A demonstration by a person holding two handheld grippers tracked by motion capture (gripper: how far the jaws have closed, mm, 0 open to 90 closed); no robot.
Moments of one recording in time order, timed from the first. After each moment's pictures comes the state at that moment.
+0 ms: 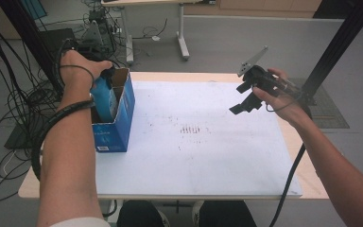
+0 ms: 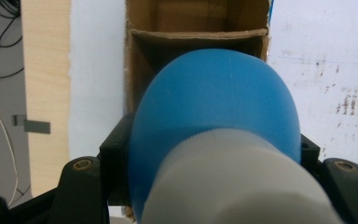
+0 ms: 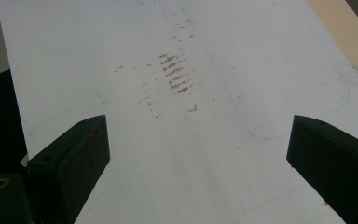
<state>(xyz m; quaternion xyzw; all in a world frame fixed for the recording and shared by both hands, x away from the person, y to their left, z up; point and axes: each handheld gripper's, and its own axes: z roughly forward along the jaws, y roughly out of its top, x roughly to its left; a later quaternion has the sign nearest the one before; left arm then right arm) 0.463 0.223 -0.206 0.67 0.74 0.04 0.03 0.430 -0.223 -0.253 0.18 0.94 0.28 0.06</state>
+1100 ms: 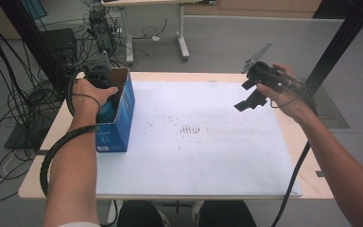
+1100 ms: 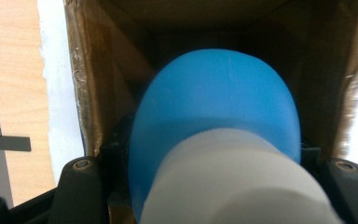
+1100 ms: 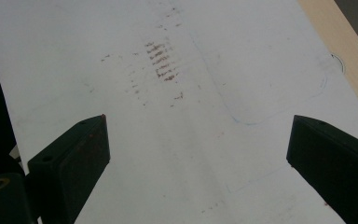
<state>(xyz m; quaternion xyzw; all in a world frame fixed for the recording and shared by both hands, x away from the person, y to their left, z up) 0.457 0.230 -0.277 0.69 0.72 0.05 0.01 0.433 -0.232 -0.242 0.19 0.94 0.26 0.07</state>
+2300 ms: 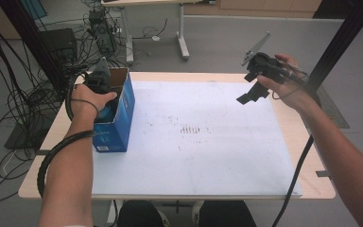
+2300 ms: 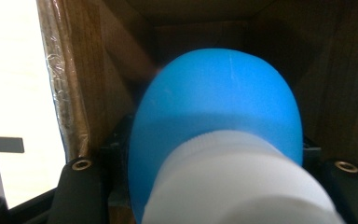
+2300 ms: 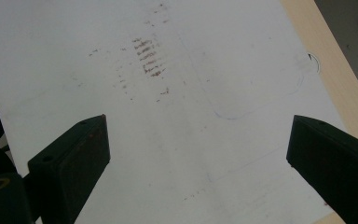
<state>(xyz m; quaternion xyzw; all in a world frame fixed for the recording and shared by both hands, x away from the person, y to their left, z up) 0.454 0.234 -0.288 0.70 0.72 0.04 0.01 0.440 -0.228 -0.220 0.18 0.95 0.23 0.09</state>
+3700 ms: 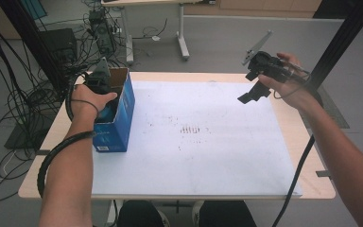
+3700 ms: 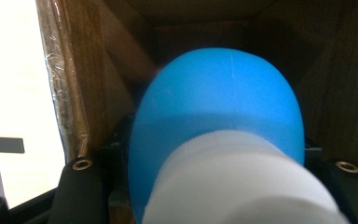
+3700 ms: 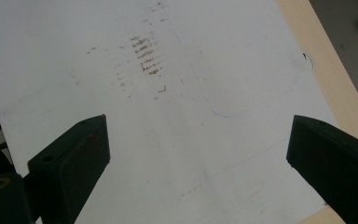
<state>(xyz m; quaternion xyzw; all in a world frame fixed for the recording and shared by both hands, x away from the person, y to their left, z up) 0.454 0.233 -0.289 0.70 0.72 0.04 0.01 0.438 -0.229 -0.216 0.18 0.95 0.22 0.10</state>
